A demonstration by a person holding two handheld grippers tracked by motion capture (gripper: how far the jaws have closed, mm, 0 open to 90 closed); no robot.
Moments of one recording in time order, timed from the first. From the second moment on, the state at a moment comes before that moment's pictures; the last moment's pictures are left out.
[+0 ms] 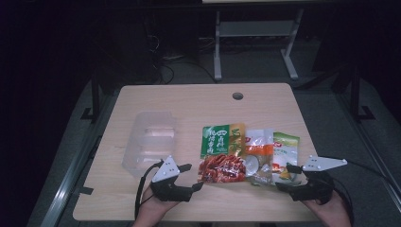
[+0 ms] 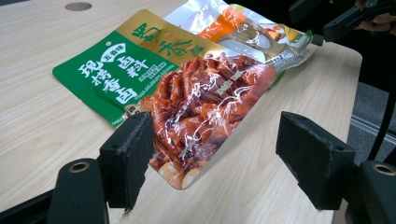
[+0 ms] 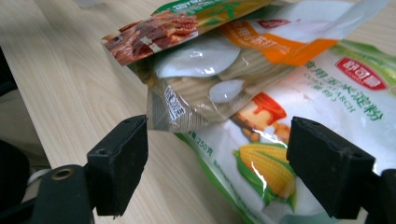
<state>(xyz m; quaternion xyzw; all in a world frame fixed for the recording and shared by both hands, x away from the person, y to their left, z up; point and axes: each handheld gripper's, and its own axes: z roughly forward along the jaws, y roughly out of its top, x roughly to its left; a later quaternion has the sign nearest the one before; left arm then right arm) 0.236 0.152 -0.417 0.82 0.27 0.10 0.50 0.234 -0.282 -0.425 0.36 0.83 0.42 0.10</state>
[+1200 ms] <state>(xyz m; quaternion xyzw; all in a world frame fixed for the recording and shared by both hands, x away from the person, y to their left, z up) 0.285 0.089 -0.455 0.86 0.26 0.06 0.44 0.349 -0.198 -0.386 0.34 0.86 0.38 0.04</state>
